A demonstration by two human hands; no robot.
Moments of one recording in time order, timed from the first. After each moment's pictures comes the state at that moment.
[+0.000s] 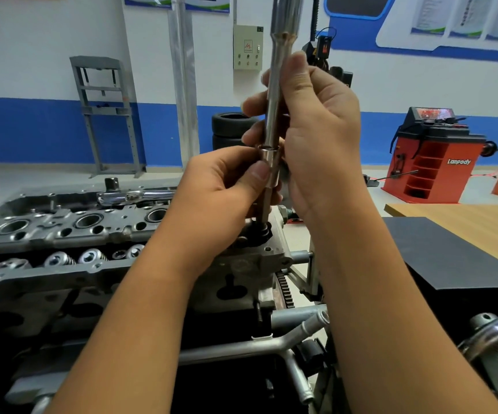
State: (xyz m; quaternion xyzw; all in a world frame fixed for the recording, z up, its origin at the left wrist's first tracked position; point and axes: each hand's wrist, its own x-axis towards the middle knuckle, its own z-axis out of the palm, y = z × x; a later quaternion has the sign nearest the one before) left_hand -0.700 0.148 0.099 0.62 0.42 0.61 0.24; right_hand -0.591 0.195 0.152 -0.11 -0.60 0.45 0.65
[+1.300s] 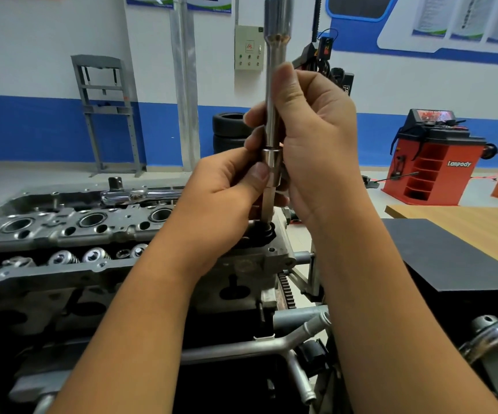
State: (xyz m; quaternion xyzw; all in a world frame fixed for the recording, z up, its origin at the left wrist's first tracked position) left_hand -0.701 0.148 0.098 0.63 0.40 0.61 0.27; right_hand -0.595 0.195 0.149 -0.12 -0.61 0.45 0.64
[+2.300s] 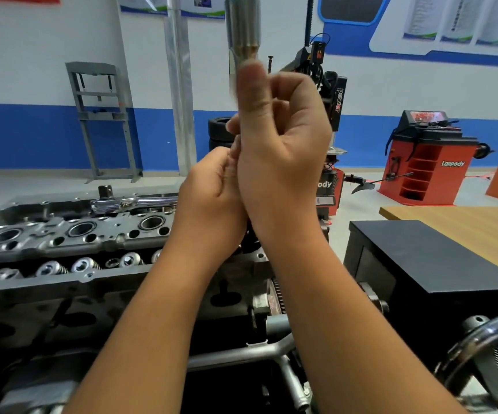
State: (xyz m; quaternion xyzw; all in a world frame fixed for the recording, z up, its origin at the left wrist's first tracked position) left_hand -0.692 0.161 0.098 0.59 0.50 0.63 0.10; right_hand -0.618 0.182 0.137 -0.11 -0.58 0.29 0.76
